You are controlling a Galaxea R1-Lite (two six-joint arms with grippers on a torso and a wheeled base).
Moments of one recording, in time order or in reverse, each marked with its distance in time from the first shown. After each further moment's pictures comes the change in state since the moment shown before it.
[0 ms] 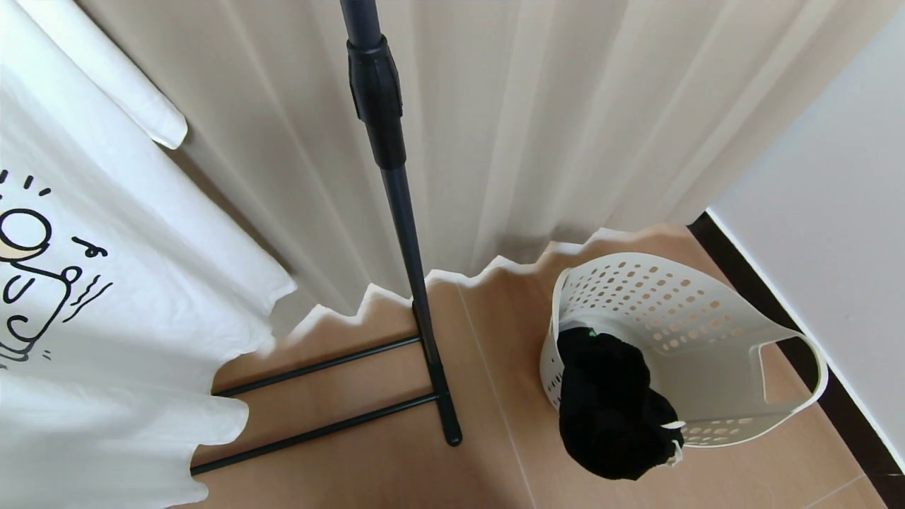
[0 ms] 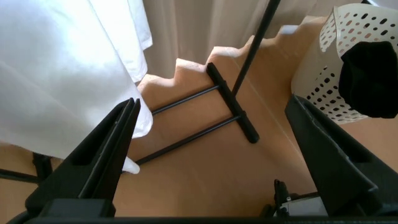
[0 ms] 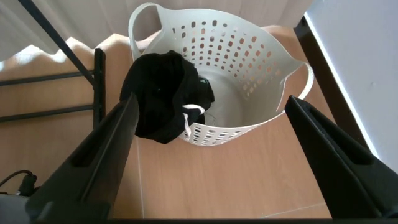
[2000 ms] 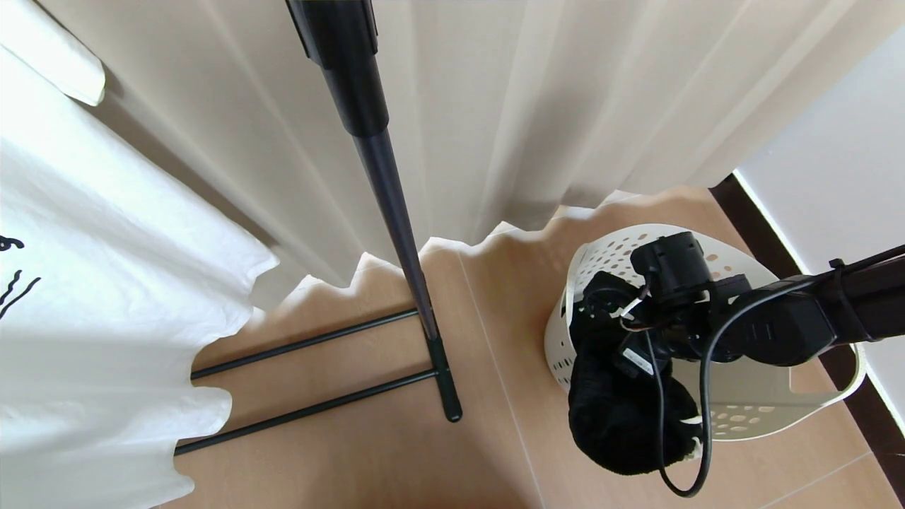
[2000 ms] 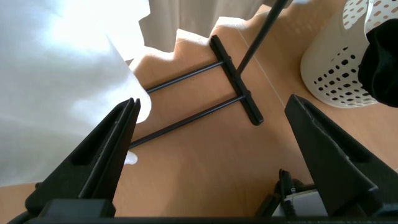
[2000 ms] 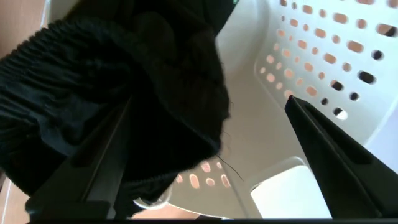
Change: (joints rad) left arm 0.002 0.000 0.000 -0.001 0.011 -0.002; right arm 0.360 1.937 -1.031 -0.083 -0.483 -0.511
